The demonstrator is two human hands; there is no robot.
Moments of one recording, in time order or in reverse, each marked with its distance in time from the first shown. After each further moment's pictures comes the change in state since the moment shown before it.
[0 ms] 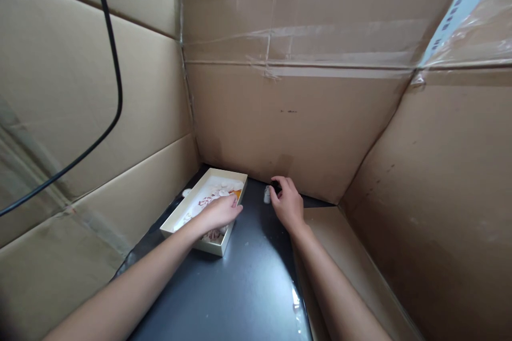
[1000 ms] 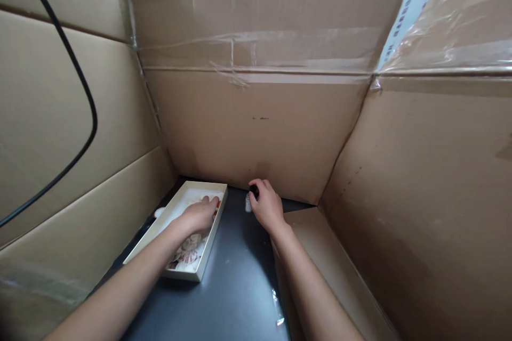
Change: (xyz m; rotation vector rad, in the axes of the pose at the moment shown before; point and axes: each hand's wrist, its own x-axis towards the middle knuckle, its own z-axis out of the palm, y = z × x) left_hand 0.035 0.002 -0.015 0.350 -0.104 0.081; right_hand 0.023 -0.004 -0.006 0.003 -0.152 0.080
